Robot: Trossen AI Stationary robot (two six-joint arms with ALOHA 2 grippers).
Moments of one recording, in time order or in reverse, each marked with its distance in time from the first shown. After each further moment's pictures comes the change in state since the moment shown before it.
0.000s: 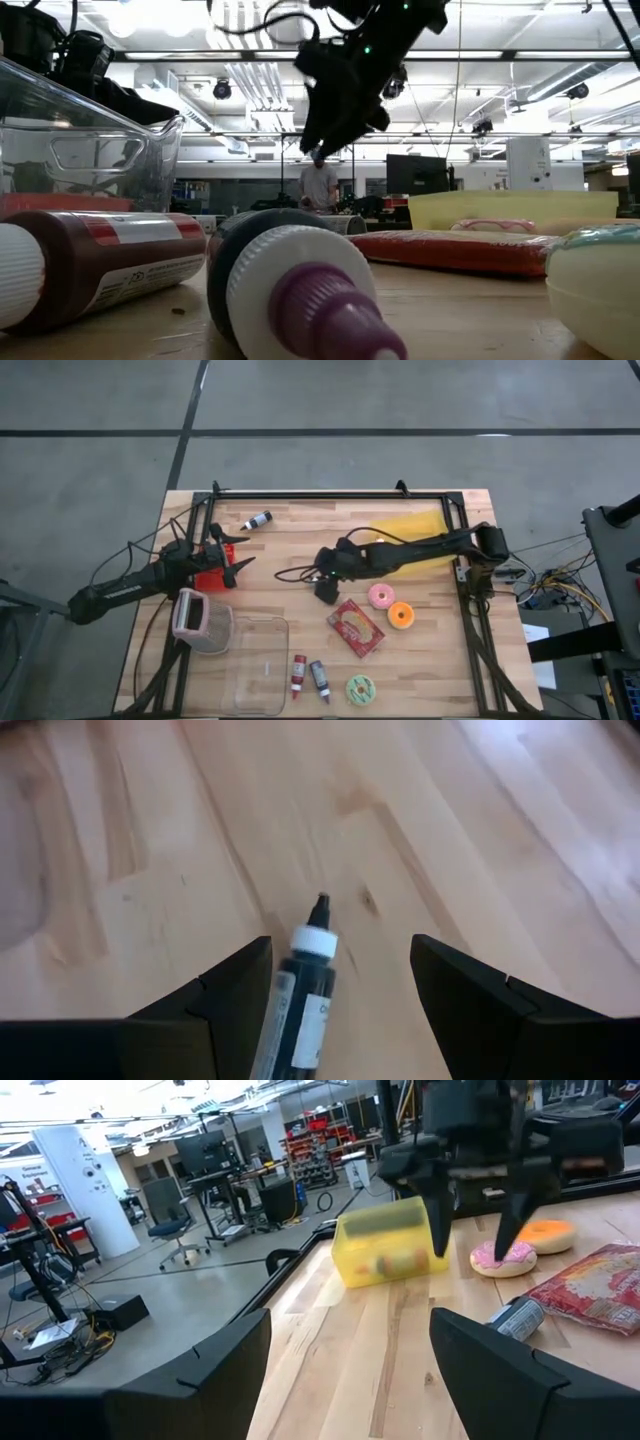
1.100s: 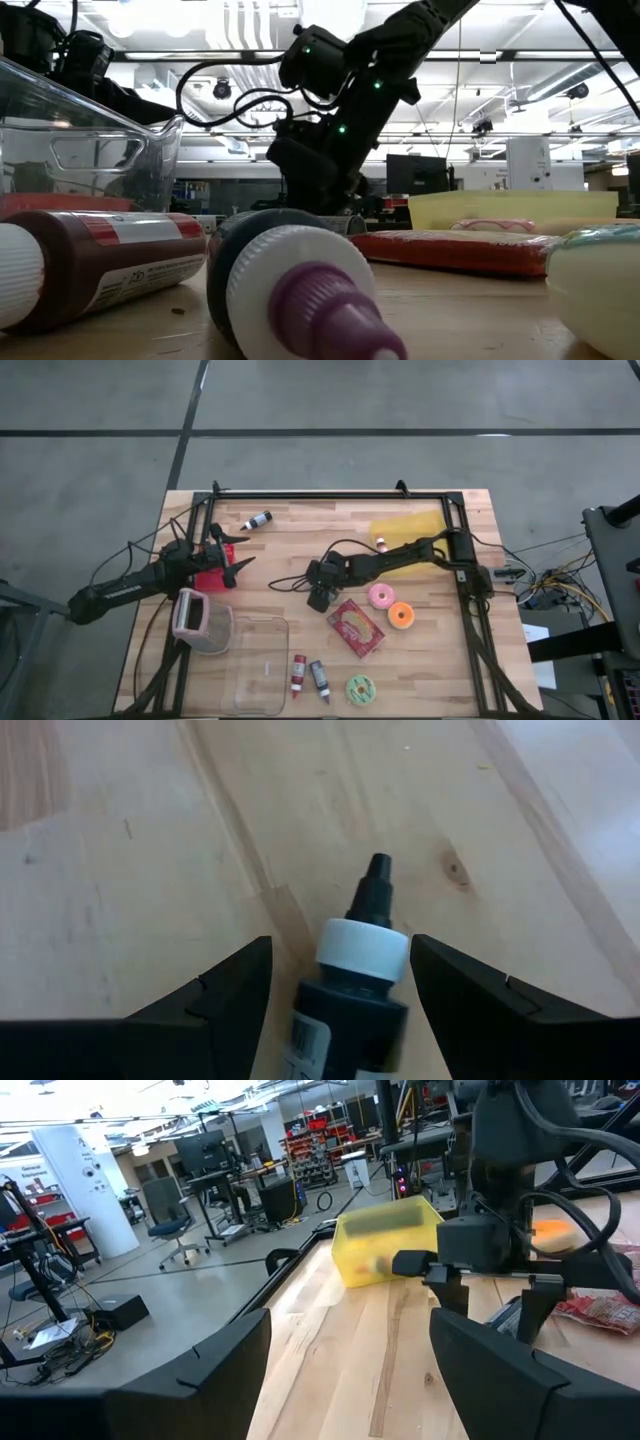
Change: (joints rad) left arm 0.000 0.000 0.000 0.000 0.000 0.000; right arm -0.019 0.238 -0.001 0.173 -0.081 0.007
